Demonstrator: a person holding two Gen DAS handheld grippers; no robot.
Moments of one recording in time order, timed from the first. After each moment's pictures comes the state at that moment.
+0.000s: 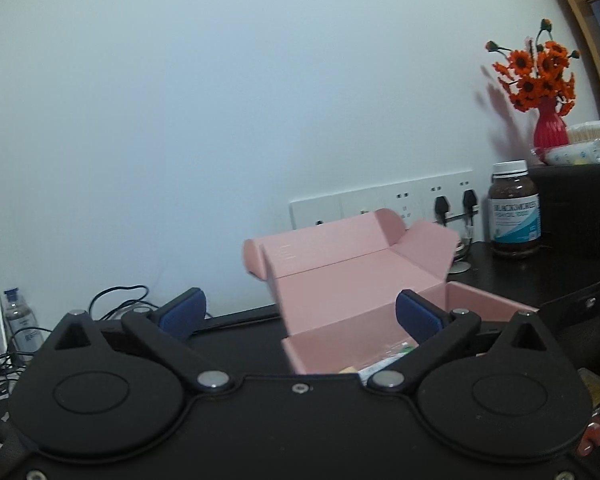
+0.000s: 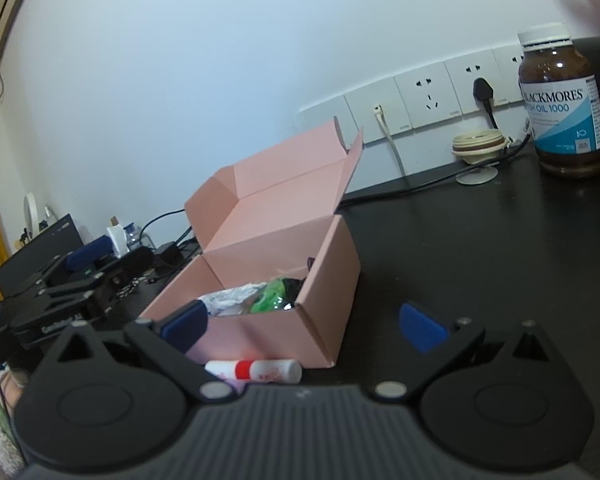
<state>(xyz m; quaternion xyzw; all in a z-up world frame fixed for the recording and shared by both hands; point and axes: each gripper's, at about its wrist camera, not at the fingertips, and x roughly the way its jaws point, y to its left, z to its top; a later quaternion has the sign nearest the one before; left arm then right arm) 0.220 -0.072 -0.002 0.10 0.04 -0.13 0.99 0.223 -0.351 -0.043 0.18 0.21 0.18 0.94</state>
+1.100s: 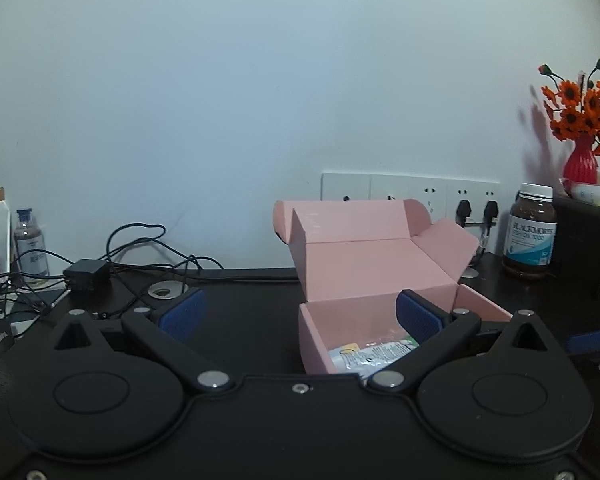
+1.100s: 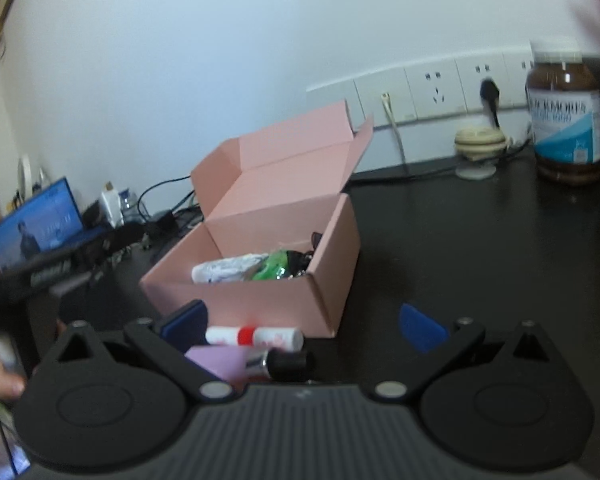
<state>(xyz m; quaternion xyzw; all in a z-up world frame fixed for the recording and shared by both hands) 0.222 -0.053 0.004 0.01 0.11 -0.10 0.99 0.199 -0.337 -0.036 0.12 0.23 0.16 0.95</state>
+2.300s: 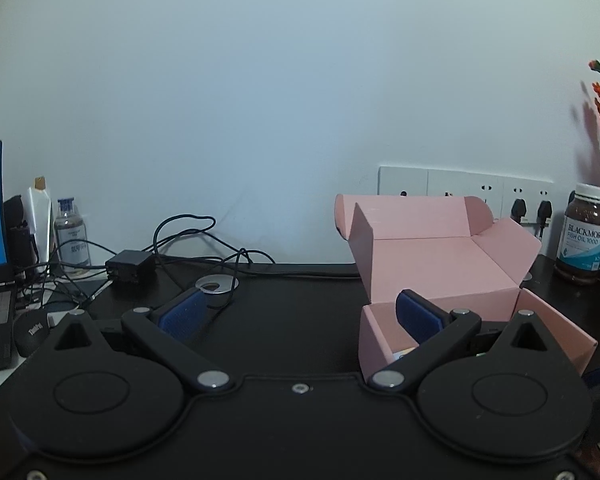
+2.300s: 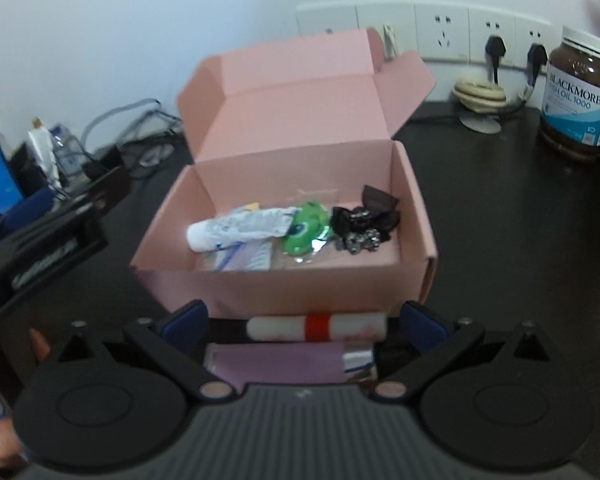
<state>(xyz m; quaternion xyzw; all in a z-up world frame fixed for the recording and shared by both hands) 0.241 -0.039 0.003 0.00 0.12 -0.02 0.99 0.256 -0.240 -0.012 0.07 0.40 0.05 0.91</state>
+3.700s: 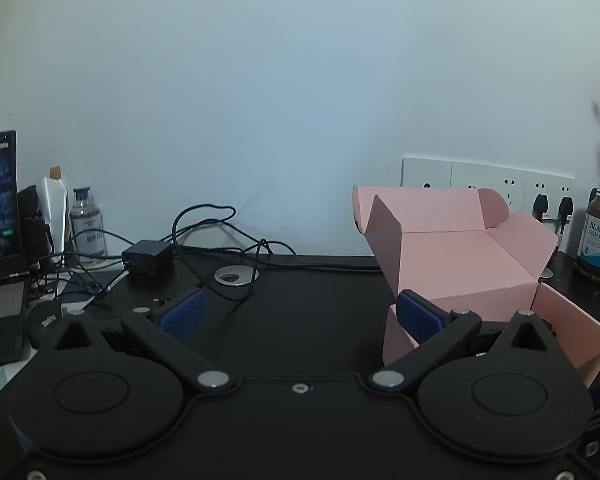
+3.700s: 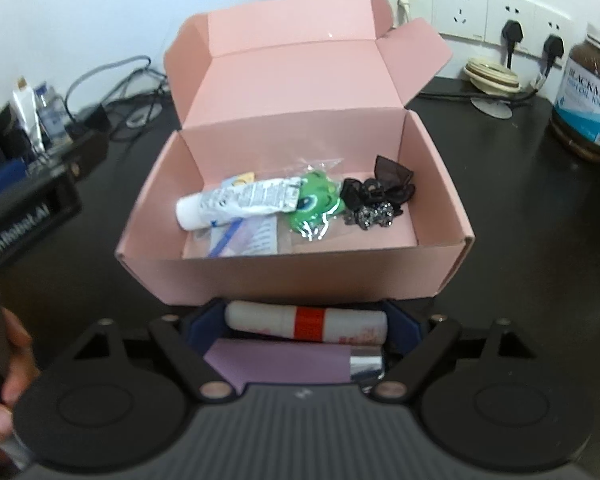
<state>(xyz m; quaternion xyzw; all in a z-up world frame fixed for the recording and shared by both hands) 0.251 -0.033 0.002 0.00 0.14 0.00 0.99 0.266 -0.225 -0.019 0.05 0.43 0.05 0.90</state>
